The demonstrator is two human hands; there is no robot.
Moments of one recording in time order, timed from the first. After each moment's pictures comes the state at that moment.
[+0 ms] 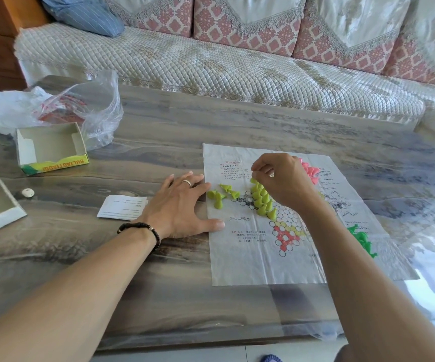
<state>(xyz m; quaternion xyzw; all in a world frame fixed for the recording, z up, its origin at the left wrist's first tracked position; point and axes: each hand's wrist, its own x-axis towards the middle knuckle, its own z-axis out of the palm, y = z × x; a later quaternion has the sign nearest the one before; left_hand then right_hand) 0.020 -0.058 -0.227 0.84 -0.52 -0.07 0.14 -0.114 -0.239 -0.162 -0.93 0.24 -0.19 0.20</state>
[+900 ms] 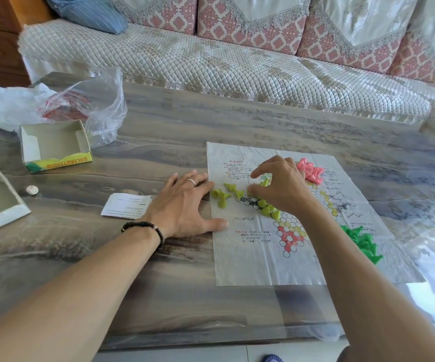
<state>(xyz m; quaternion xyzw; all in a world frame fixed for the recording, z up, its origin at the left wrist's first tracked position) 0.021 -0.059 -0.228 0.83 -0.53 -0.06 0.15 -0.110 -0.239 -0.178 -0.94 0.28 -0.14 0.12</state>
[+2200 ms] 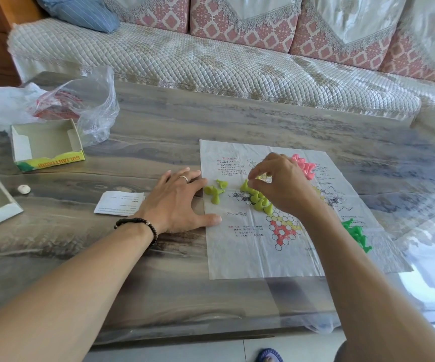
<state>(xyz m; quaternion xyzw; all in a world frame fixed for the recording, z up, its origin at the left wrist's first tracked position) 0.019 -0.058 -0.225 0.84 -0.52 -0.07 0.15 -0.131 -0.231 -0.165 -0.95 0.22 -0.17 0.15</state>
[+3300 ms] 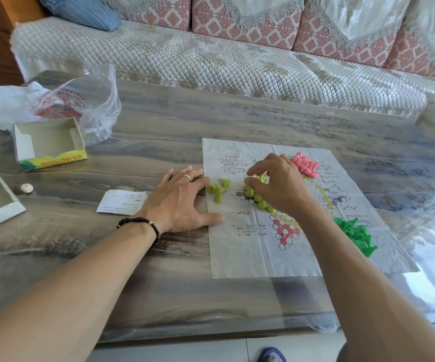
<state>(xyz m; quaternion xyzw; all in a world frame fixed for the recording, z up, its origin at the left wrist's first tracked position) 0.021 -0.059 -0.227 0.84 -0.52 -0.06 0.15 -0.119 -0.236 -0.184 -0.94 0.22 -0.20 0.14</state>
